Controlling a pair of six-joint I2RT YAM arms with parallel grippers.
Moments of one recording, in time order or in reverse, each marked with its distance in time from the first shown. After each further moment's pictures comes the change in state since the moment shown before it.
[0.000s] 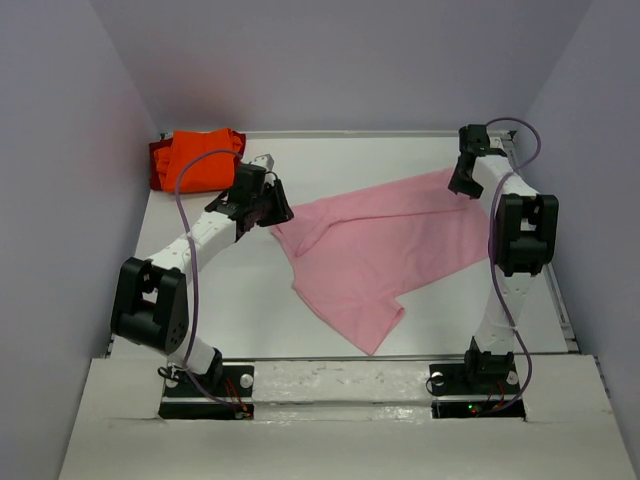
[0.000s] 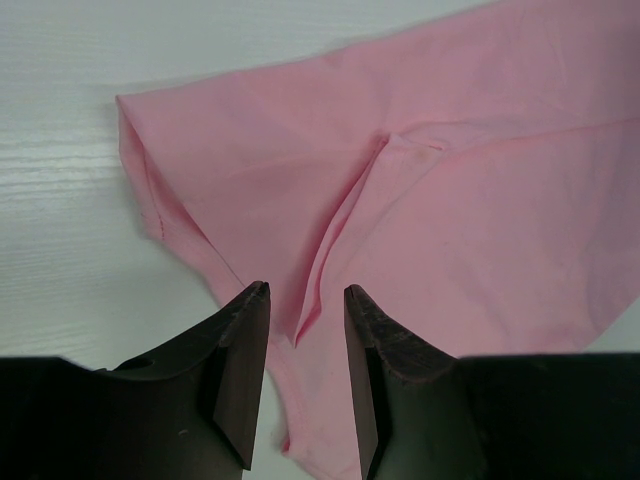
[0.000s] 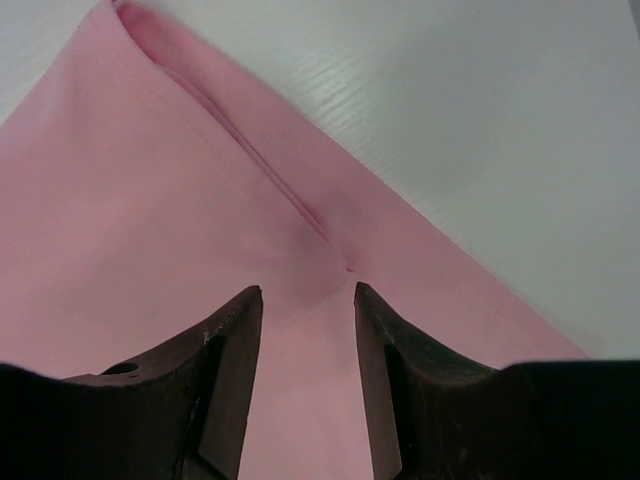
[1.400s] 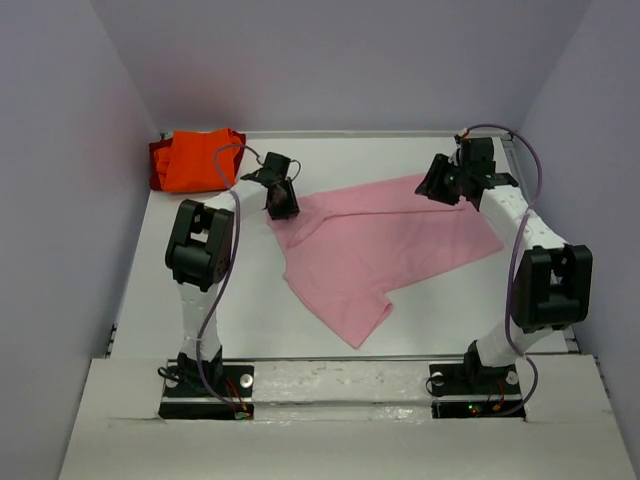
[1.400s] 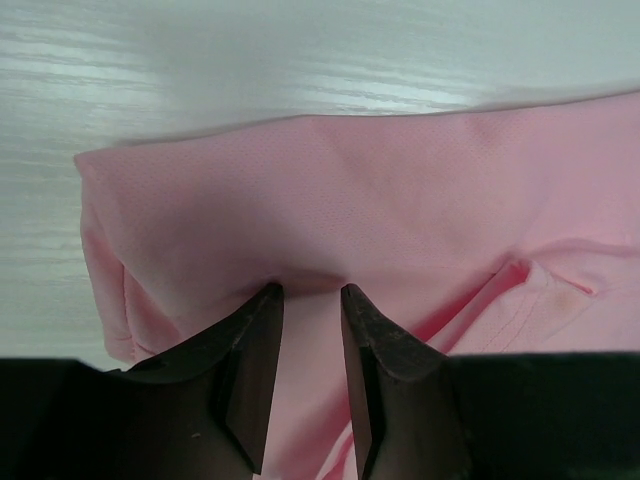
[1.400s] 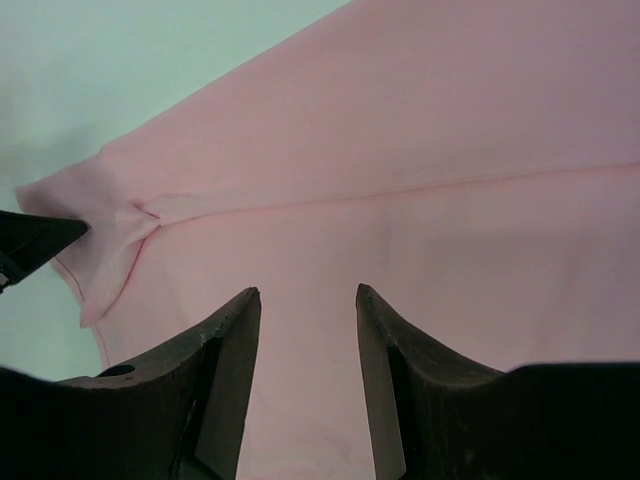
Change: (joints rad) left arm 0.002 0.518 0.375 -0.122 -0.129 -0.072; right arm 0.107 -0.488 -0.415 0.209 -0.617 0.050
